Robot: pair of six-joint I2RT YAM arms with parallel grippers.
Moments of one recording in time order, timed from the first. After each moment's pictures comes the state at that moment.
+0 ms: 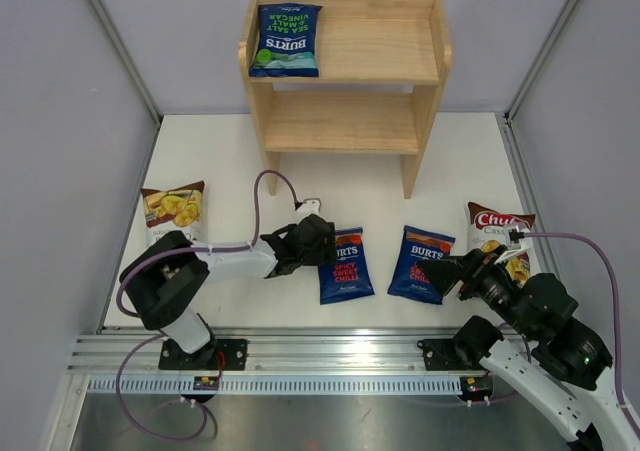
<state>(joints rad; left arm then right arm) -0.89 1.59 0.76 -0.04 -0.26 -0.78 0.74 0.15 0.75 -0.74 0.12 0.72</state>
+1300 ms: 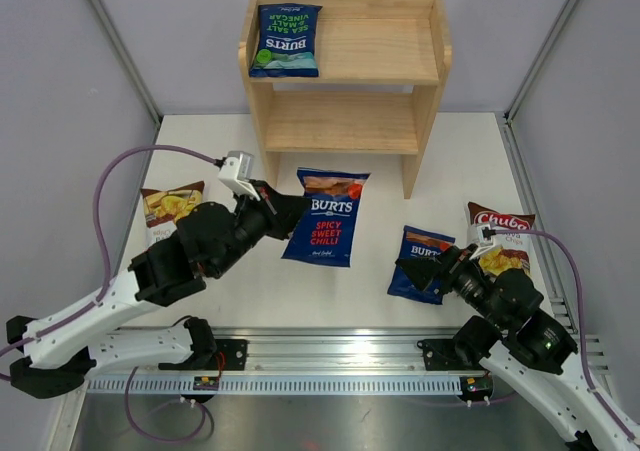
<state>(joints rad) -1.10 0.87 1.07 -0.33 -0.43 -0.67 0.74 0.13 0.53 -0.51 0.05 0.81</state>
